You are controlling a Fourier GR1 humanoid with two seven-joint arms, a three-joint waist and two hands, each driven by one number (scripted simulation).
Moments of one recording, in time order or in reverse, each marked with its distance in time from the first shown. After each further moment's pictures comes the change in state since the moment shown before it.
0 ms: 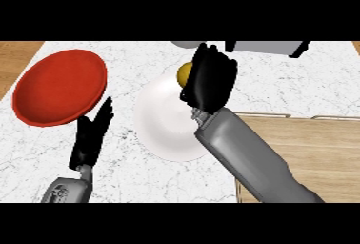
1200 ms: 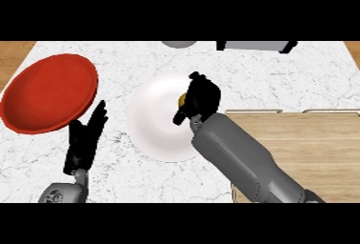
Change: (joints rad) left arm 0.036 0.000 0.029 -0.013 0.004 0.011 -0.011; right arm -0.004 0.002 0.136 0.308 -0.612 -0.187 -0.088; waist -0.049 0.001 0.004
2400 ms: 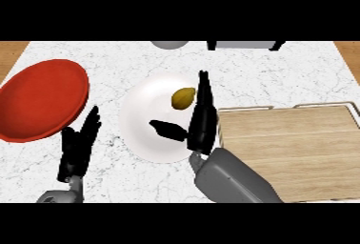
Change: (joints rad) left arm 0.052 -0.002 0.030 -0.014 -0.005 0.001 -0.024; right arm 0.258 0.006 0.089 -0.258 -0.234 -0.729 -0.467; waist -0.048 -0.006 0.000
